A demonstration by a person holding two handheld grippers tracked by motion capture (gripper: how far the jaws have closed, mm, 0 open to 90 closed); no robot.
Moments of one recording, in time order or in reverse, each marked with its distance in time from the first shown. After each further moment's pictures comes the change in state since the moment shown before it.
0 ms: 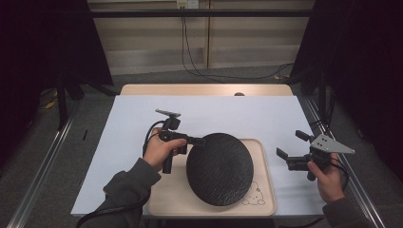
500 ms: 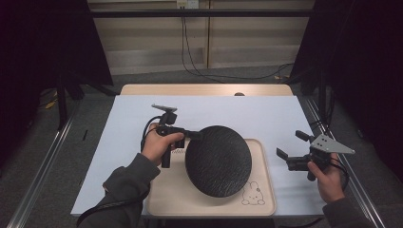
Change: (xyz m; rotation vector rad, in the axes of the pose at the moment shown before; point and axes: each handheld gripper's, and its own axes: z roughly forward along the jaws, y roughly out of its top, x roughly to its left) left arm 0.005 0.011 -0.007 -0.040 0.021 -0.013; right arm 0.000 0.000 0.000 0.004 0.007 -0.004
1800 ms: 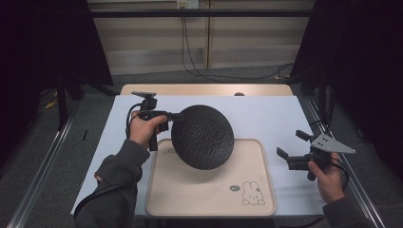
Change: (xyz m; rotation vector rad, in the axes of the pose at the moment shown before) left arm 0.028 0.036 -0.041 -0.159 0.130 -0.049; right arm -0.001 0.000 0.000 -0.003 -0.005 0.017
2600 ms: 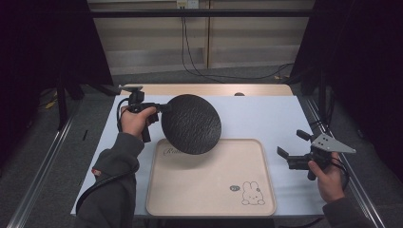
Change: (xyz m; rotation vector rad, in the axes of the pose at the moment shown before) left arm 0.023 0.023 -0.020 -0.128 0.089 -0.054; right arm -0.001 0.000 0.000 -0.002 -0.012 0.000
